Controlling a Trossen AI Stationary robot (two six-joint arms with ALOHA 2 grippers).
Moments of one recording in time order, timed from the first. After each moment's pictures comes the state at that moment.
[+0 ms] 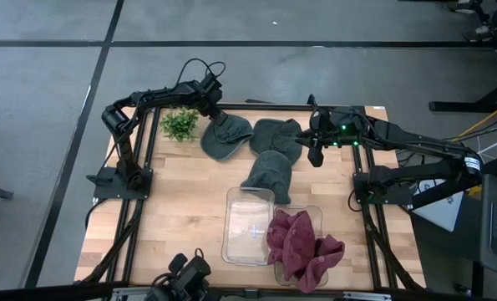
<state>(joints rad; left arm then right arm) 0.82 1.84 1.25 -0.56 0.04 -0.10 -0.31 0.97 0.92 -0.48 -0.03 0.05</state>
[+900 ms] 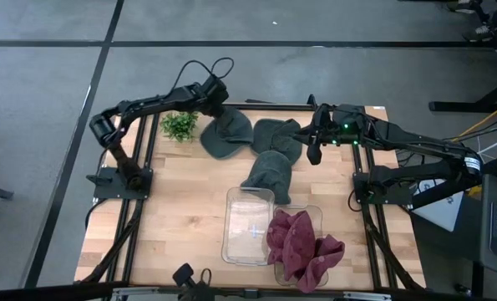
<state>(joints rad) 0.68 1.68 1.25 -0.53 -0.10 -0.06 -0.31 0.97 0.92 -0.39 -0.03 0.07</state>
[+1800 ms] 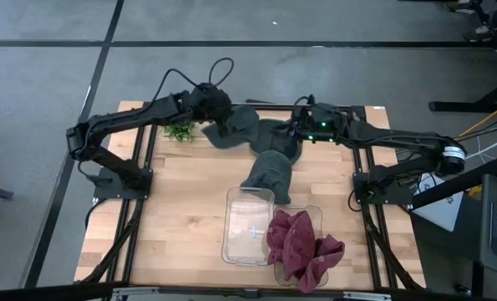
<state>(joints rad) 0.43 1.42 1.25 -0.47 -0.16 0.06 -0.31 1.21 0.92 -0.04 -0.03 0.26</state>
